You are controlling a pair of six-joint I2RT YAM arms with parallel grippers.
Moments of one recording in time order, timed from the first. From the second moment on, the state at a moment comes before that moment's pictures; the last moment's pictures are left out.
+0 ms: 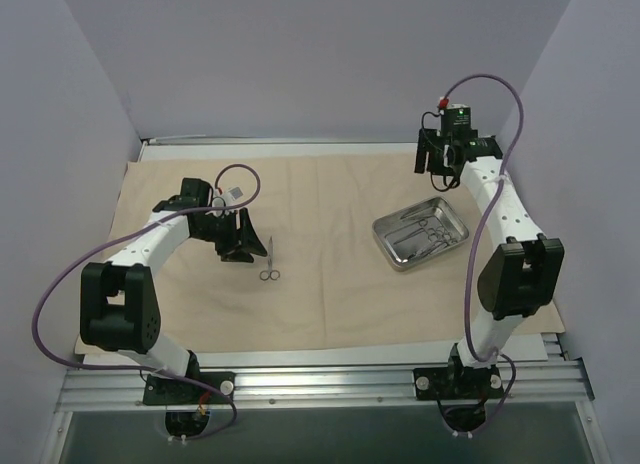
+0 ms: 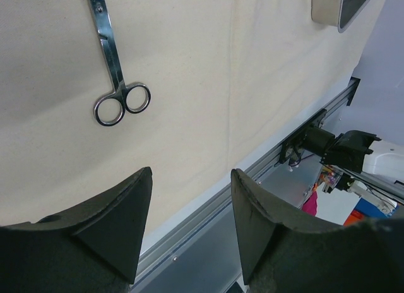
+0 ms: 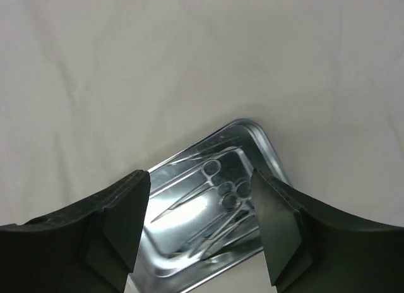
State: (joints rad) left arm -0.12 1.57 1.09 -0.72 0.71 -0.31; right arm 0.08 1.72 1.63 -0.71 0.16 0.25
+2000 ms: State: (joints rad) left arm -0.09 1.64 1.03 -0.64 0.74 -0.34; right arm 0.18 2.08 1.55 -0.64 -0.11 -0.96
